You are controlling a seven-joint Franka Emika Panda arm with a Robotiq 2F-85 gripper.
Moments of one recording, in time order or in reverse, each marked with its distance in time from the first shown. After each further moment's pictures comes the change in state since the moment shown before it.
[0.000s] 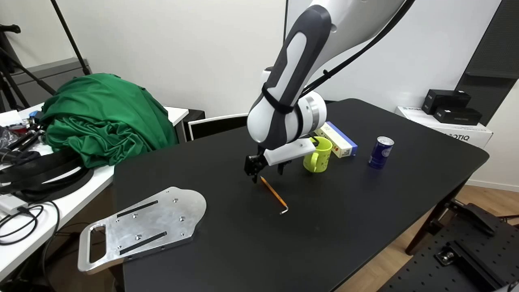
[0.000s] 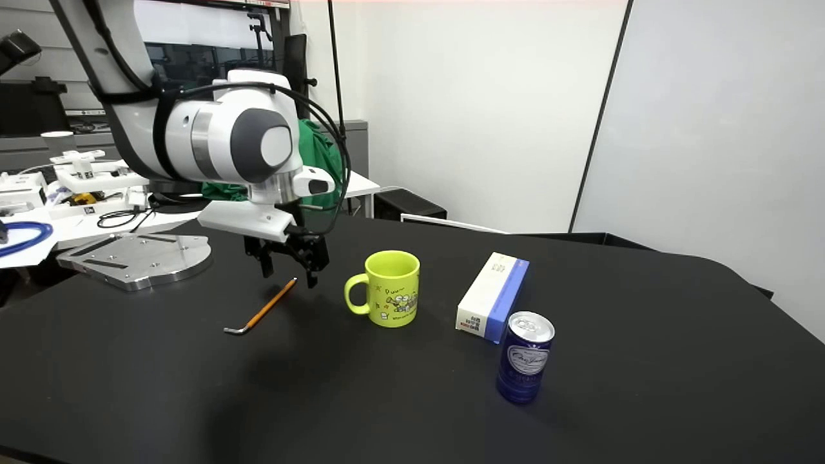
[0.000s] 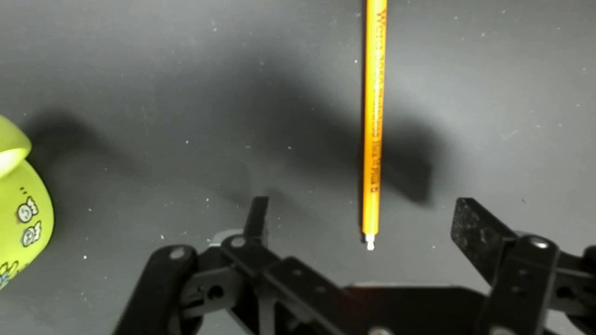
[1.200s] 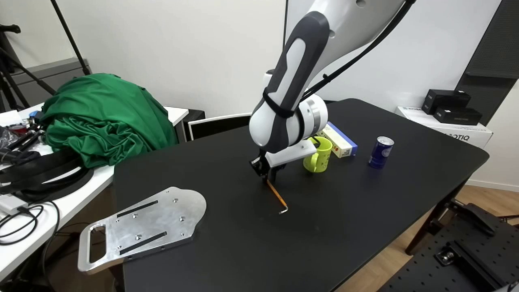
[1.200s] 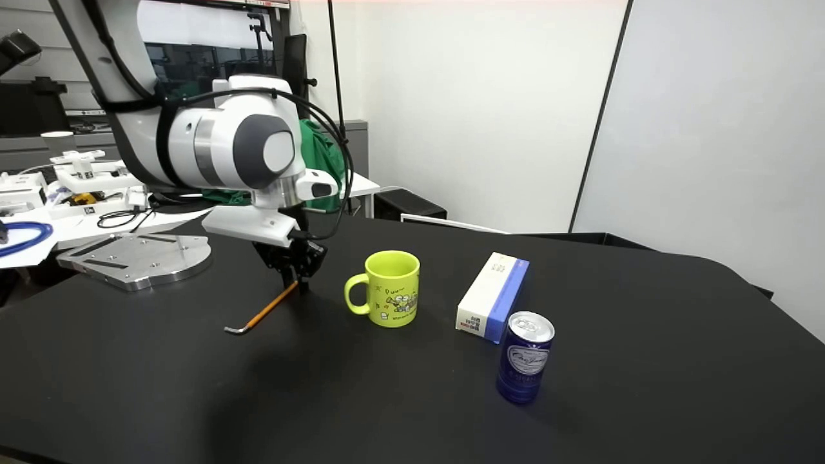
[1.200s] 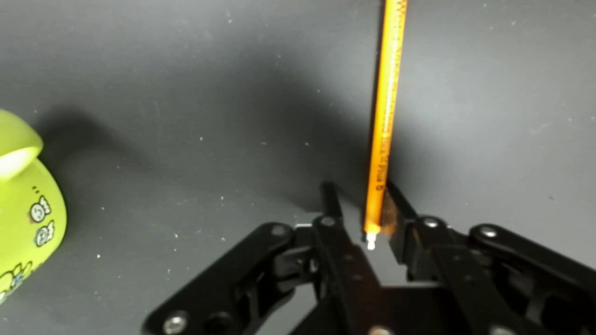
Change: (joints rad) arm 0.024 0.015 -0.032 -0.002 0.000 0.031 0.009
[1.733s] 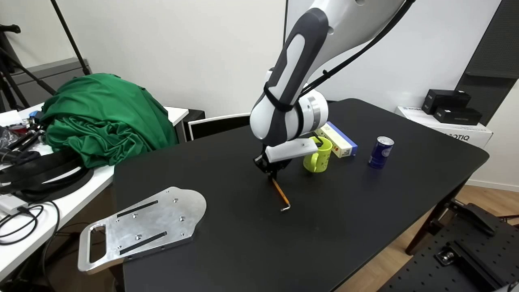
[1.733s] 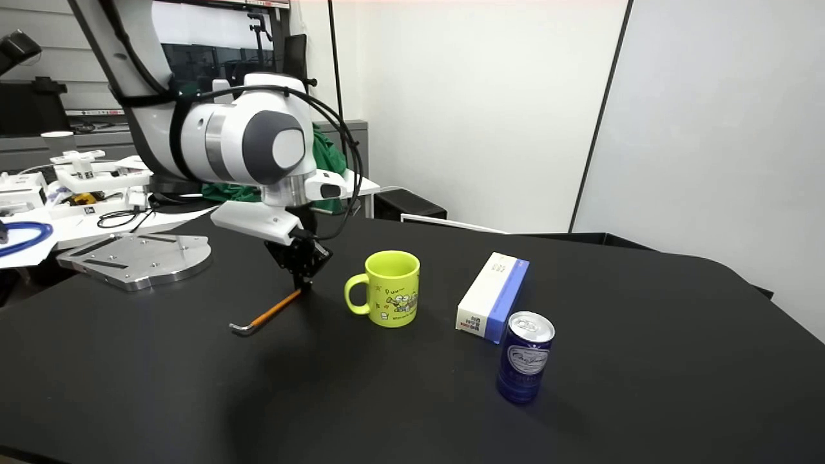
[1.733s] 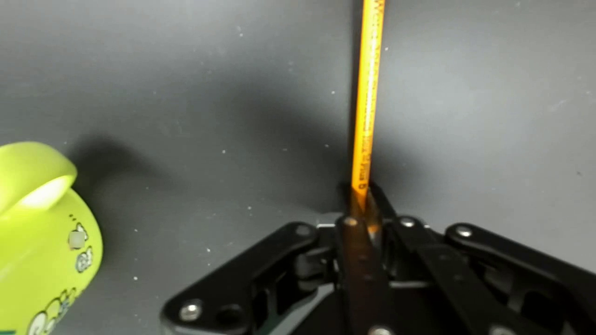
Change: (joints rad) arm -0.020 0.000 -0.006 0.022 0.042 -0.059 0.050
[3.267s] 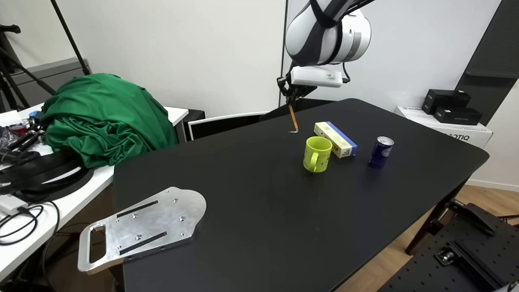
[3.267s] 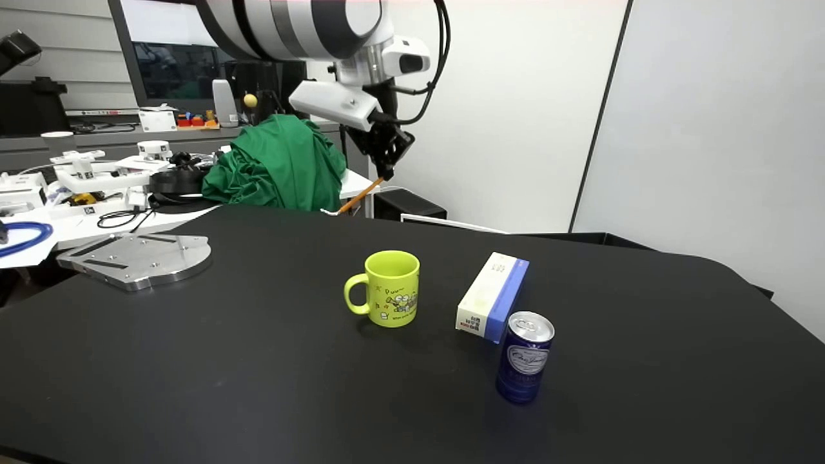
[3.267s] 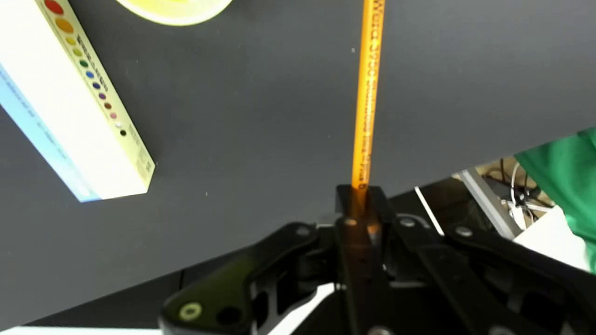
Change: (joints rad) arm -0.158 -0.313 -0.063 -0.011 -0.037 0.080 0.029
